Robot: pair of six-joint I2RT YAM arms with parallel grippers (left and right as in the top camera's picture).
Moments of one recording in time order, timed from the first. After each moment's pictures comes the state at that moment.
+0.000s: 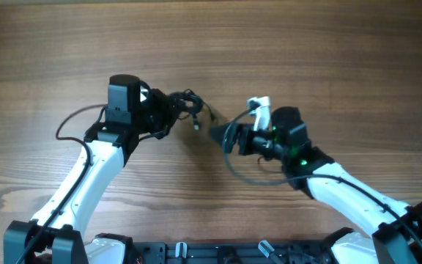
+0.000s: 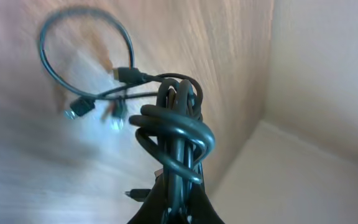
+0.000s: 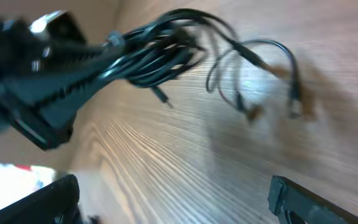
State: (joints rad) left arm -0.18 1.40 0.81 -0.19 0.51 -1.34; right arm 0.51 1.41 0.54 0.35 -0.52 0.72
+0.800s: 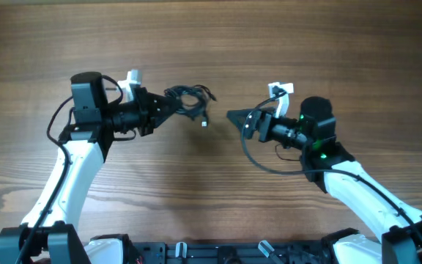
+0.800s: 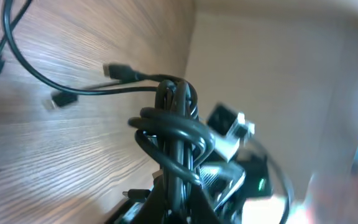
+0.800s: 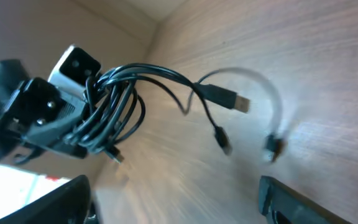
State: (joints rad) left arm 0.03 1.40 0.81 -0.15 1.16 -0.90; right arm 0.31 1.36 0.54 0.45 -0.75 0.75
